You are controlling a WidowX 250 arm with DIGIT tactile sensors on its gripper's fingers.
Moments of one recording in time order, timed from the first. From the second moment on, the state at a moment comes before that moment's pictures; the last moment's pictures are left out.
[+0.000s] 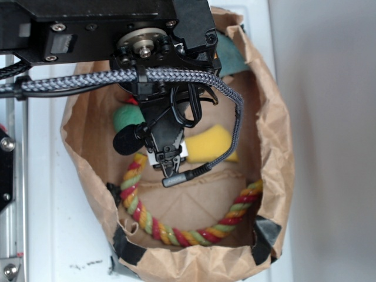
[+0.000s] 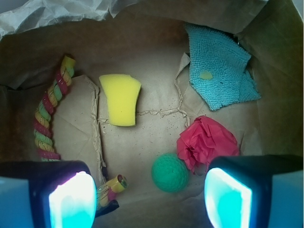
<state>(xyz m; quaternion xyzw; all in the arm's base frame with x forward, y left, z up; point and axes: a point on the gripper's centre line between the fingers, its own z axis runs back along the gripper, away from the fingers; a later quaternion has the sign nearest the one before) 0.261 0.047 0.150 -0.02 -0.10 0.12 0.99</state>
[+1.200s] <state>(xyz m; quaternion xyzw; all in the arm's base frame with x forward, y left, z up) 0.316 0.092 0.054 0.02 -0.18 0.31 0.93</state>
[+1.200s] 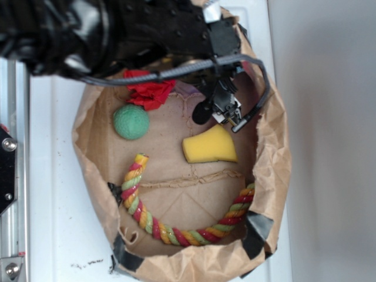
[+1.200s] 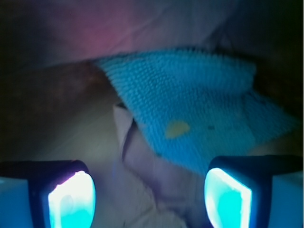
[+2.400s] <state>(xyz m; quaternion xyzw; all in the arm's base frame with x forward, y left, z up) 0.341 0.123 0.053 0.06 -0.19 0.42 0.89</state>
